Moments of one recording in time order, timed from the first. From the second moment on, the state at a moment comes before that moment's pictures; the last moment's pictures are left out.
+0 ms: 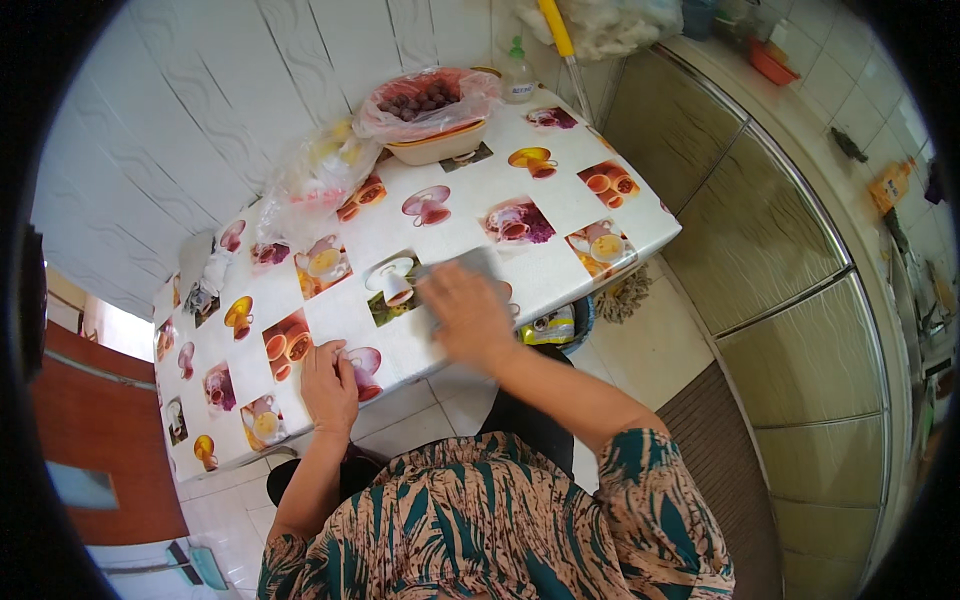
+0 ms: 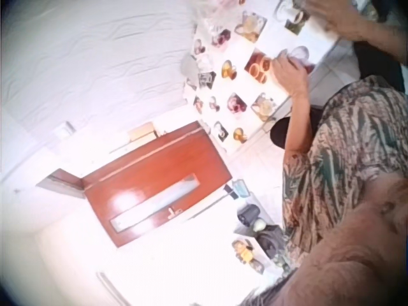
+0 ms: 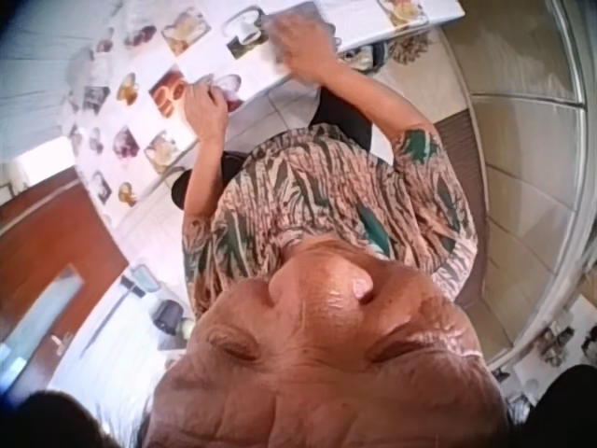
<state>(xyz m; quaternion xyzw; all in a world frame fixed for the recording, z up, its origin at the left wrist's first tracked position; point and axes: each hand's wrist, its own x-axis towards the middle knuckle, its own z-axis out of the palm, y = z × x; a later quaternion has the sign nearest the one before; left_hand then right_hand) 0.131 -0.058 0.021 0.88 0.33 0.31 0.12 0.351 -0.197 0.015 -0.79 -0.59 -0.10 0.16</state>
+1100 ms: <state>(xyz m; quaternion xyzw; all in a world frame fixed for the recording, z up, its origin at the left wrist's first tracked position) 0.131 -0.061 0.027 0.89 0.33 0.30 0.09 0.418 -0.067 0.017 -0.72 -0.67 -0.03 0.17</state>
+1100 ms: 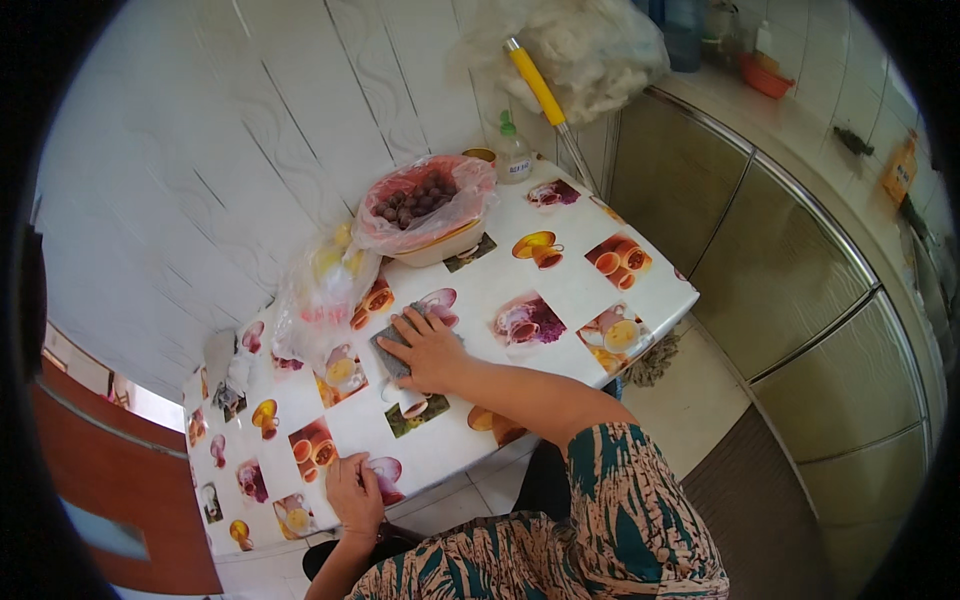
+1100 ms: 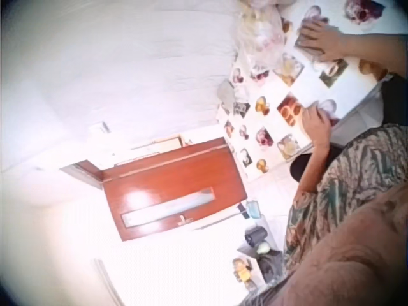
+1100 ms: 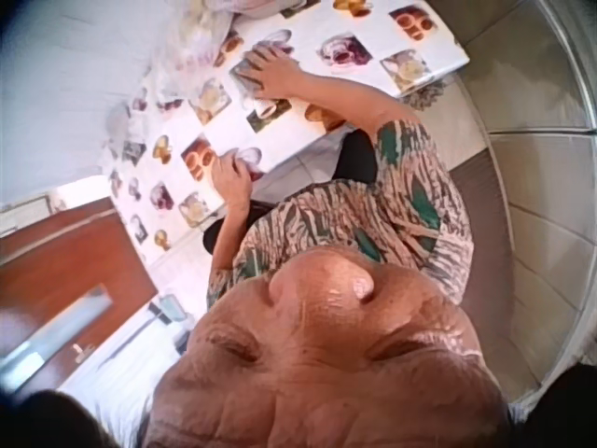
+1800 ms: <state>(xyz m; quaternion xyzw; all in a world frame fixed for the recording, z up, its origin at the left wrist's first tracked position) 0.130 -0.060 0.025 0.90 0.34 0.27 0.10 0.514 -0.294 0.016 -0.93 -0.32 -0.13 0.15</state>
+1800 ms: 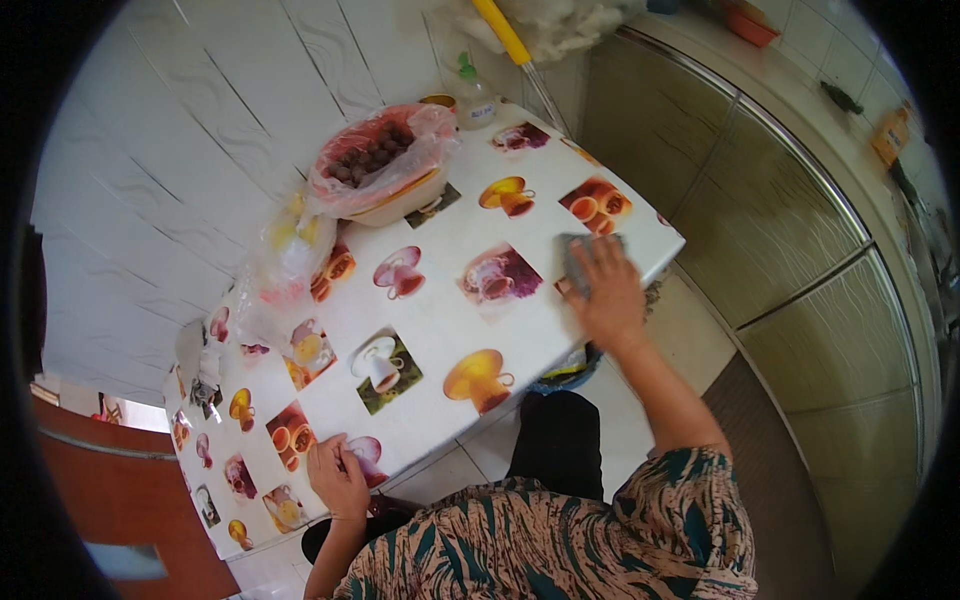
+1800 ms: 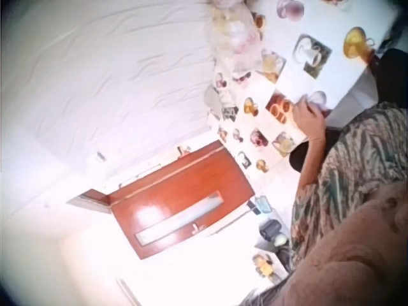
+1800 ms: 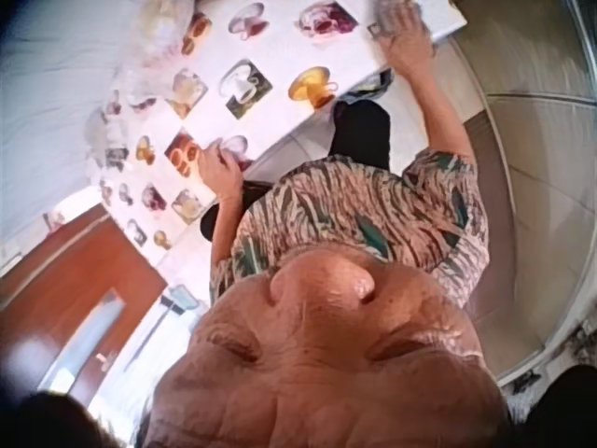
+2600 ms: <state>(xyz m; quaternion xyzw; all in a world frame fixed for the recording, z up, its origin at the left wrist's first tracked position) 0.136 -0.060 0.025 0.89 0.36 0.27 0.09 0.528 -0.229 0.027 -0.84 -0.51 -0.09 0.13</state>
